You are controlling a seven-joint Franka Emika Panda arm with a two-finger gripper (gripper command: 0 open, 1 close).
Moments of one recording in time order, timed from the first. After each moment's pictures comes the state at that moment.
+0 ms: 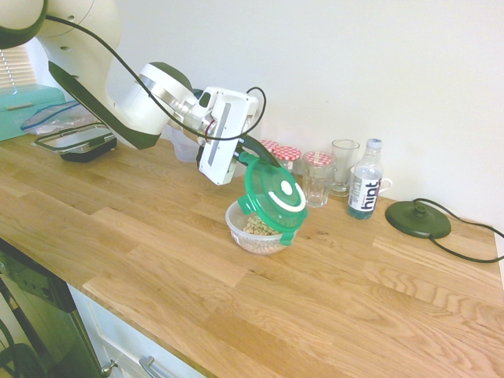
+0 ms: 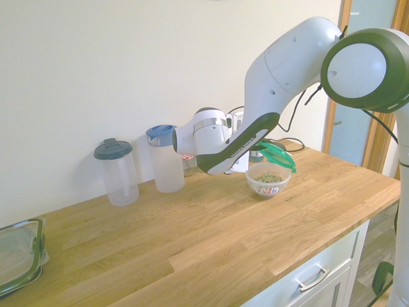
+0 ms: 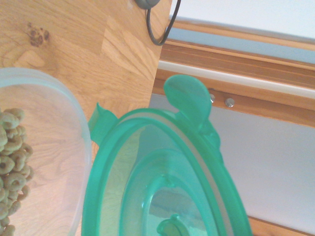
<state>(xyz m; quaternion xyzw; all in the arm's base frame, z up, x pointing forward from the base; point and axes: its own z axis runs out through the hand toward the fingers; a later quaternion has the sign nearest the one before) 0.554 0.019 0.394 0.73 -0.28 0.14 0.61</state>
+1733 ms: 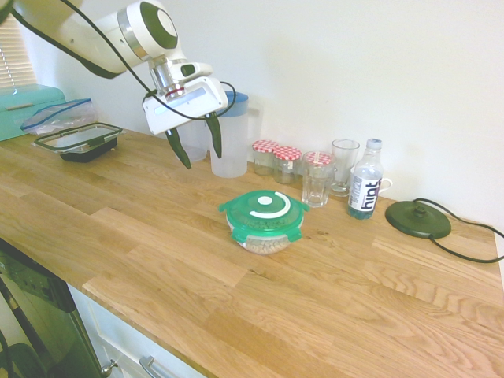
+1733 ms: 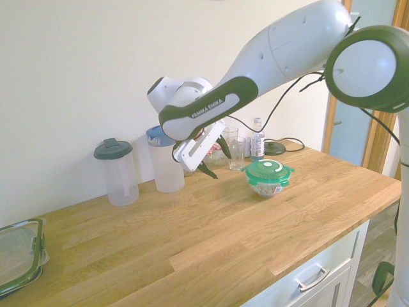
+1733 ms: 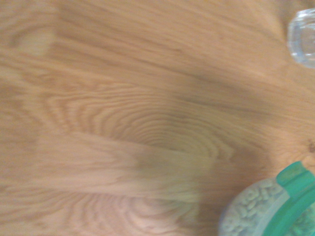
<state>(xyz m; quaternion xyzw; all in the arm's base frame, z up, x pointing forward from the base) 0.562 0.125 0.467 0.93 -0.30 0.03 0.21</state>
